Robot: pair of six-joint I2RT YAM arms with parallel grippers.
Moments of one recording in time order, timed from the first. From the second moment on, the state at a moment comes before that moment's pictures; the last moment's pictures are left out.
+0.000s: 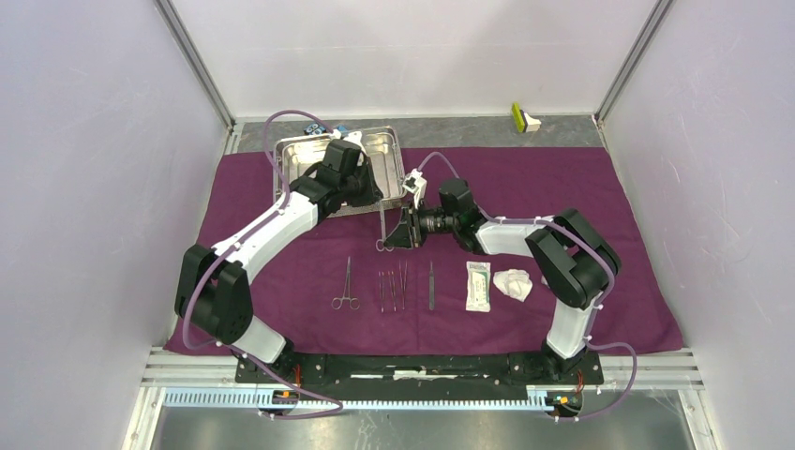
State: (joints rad) left arm -0.49 1.53 1.19 -0.36 0.03 -0.53; right arm 0.64 1.83 0.92 0.52 -0.78 0.41
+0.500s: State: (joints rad) left arm -0.47 1.52 1.19 -0.36 0.07 -0.51; right arm 0.63 1.83 0.92 0.46 -0.75 0.40
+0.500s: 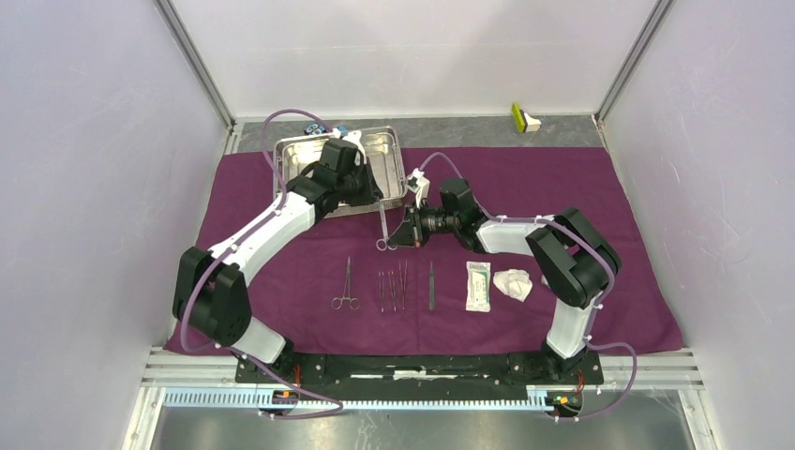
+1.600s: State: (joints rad) left arm -0.52 1.50 1.11 -0.30 0.16 -0.46; right arm 0.59 1.79 0.95 0.38 -0.71 0.38
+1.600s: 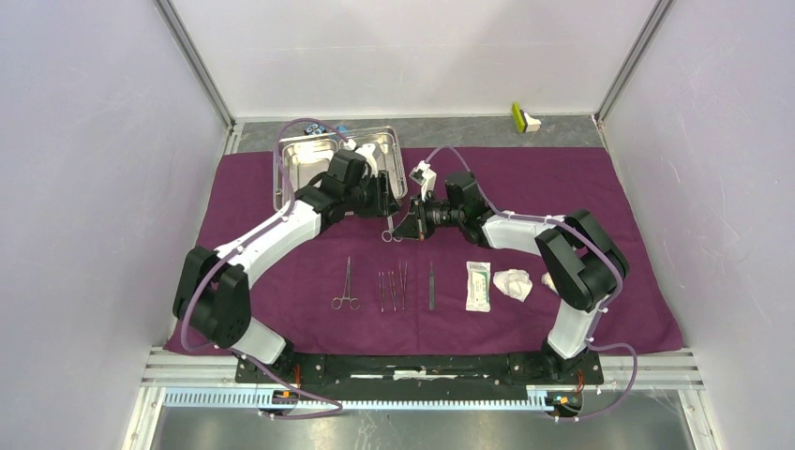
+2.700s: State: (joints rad) left arm -0.54 1.56 1.12 -0.30 0.13 -0.48; right arm 0.59 1.79 0.95 0.41 -0.73 0.42
